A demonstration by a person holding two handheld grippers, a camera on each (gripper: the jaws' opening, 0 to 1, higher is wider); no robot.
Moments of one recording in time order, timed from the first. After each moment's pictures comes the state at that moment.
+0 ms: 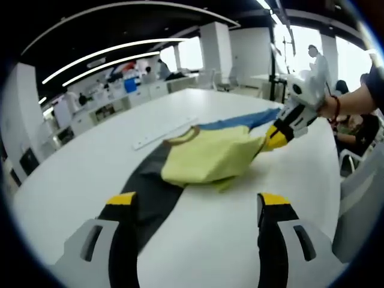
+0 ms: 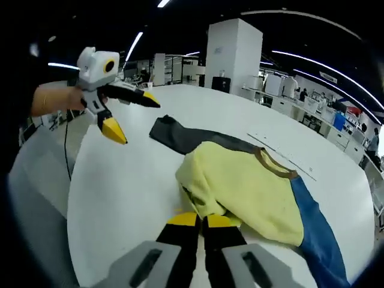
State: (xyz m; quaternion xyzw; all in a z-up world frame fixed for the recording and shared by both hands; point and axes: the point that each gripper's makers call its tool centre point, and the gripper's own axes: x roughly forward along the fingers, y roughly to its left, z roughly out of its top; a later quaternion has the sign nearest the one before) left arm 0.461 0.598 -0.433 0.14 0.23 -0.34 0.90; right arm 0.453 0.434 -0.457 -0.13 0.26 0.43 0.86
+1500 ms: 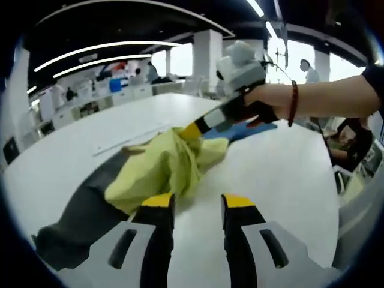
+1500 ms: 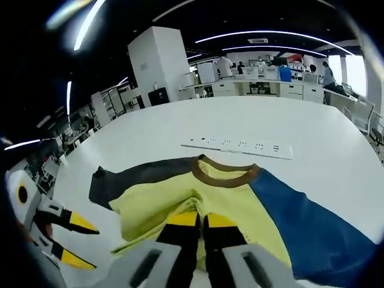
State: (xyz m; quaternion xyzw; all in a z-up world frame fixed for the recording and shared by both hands) left arm 0.475 0.491 -0.470 0.09 0.22 -0.40 0.89; right arm 0.587 0.411 -0.480 0.03 0.32 0.25 0.91
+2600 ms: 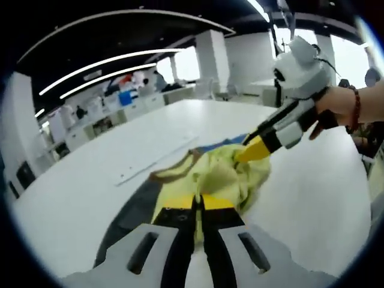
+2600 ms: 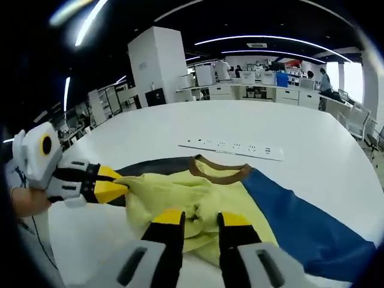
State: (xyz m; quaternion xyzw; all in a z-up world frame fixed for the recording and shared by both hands) left arm 0.565 0.507 -0.450 0.16 0.18 -0.35 0.91; right arm 0.559 0.395 -0.469 0.01 0.31 0.23 0.92
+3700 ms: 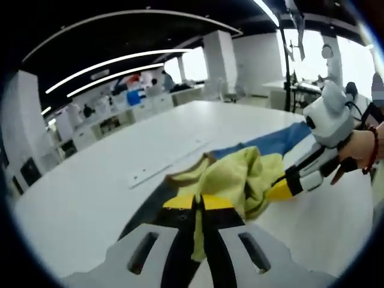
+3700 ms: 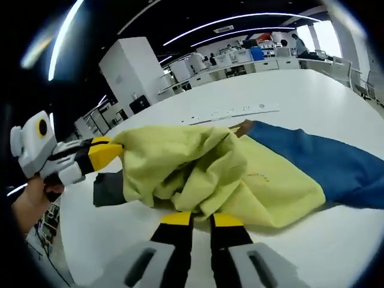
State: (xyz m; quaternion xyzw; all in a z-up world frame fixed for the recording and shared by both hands) left arm 0.580 0.523 -0.437 0.15 0.18 -0.33 0.92; right arm 0.536 0.419 -0.522 0.12 0.35 0.19 0.91
